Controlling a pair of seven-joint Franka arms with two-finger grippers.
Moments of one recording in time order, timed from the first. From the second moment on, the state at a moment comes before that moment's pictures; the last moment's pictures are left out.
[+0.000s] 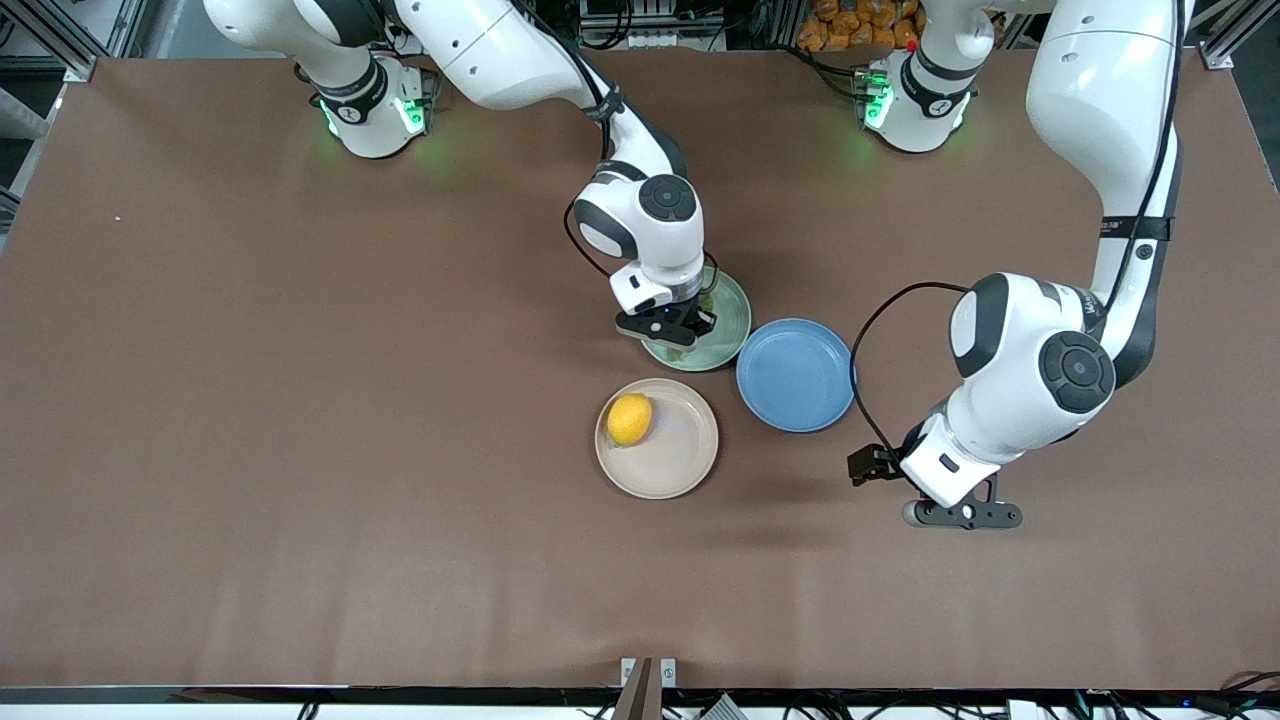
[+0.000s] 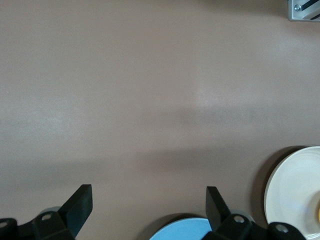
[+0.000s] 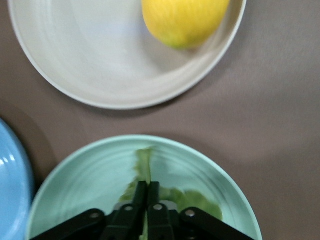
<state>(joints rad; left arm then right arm) -0.18 0.61 -0.09 -1.45 -0.08 2.23 -0.18 0.92 0.80 -0.02 -1.48 -0.09 2.41 1.32</state>
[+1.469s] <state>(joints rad) -0.48 0.79 -0.10 -1.45 -0.09 2.64 -0.45 0.13 0.47 -0.03 -1.42 0.01 1.72 0.21</state>
